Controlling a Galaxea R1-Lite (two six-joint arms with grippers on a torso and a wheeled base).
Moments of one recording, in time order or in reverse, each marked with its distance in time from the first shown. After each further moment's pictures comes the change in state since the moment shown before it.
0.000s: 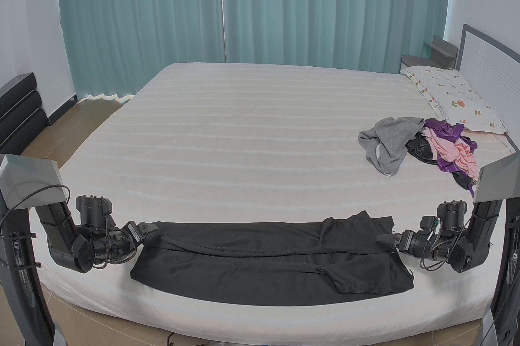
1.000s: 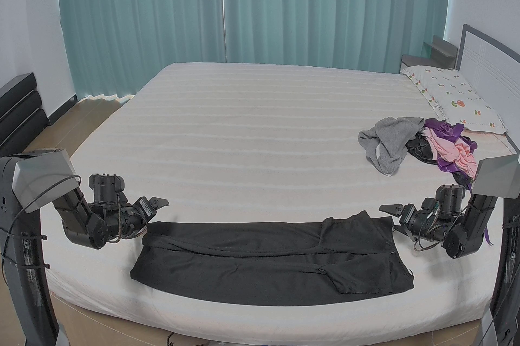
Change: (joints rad) left arm -0.021 0.078 -0.303 0.123 -0.036 -0.019; right arm -0.017 0.033 -0.192 -0.001 0.004 0.292
